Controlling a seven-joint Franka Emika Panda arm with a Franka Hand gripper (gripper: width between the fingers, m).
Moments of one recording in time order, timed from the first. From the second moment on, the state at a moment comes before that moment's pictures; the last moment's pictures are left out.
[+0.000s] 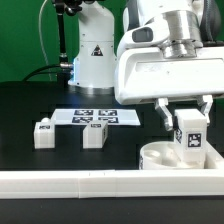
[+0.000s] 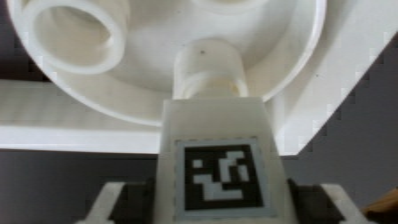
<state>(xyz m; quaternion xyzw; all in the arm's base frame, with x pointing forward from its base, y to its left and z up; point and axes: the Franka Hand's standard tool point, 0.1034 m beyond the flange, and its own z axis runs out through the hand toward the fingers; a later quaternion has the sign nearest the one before) 0.622 0.098 0.077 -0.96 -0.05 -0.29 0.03</state>
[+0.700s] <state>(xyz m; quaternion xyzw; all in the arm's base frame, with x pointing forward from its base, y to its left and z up) 0.637 0.096 0.096 -0.96 -0.07 -0.28 0.02</state>
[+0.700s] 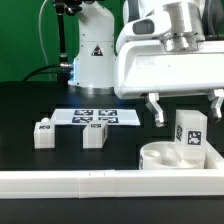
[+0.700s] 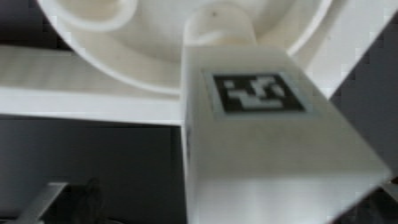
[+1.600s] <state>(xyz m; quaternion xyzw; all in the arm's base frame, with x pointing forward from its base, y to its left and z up) 0.636 0.101 0.084 -0.99 -0.08 -0.14 0.03</state>
